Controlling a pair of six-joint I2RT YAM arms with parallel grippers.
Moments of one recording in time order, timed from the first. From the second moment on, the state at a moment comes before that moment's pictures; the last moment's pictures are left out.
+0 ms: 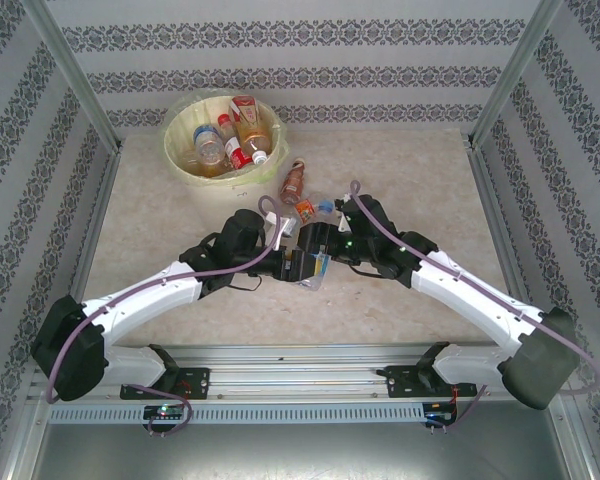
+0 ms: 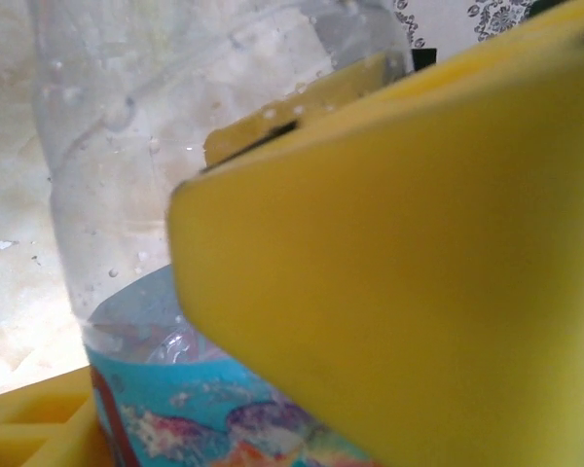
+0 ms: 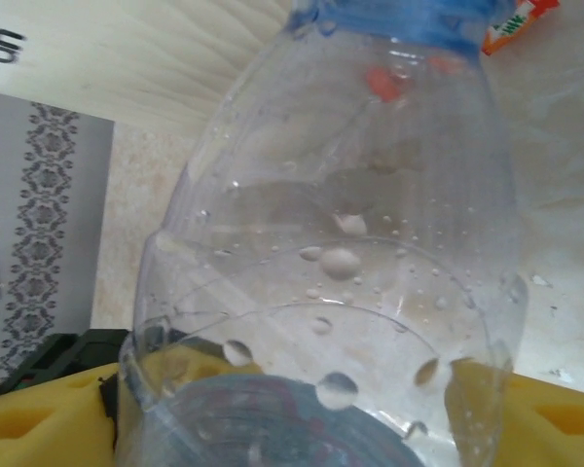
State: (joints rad) left arm -0.71 1.29 0.86 -0.11 0.54 -0.64; right arm 0.70 1.22 0.99 -0.45 -0.21 0.87
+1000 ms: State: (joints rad) left arm -0.39 1.14 1.40 -0.59 0.44 -0.65; right arm 0.58 0.96 1.10 -0.52 -0.51 0.80
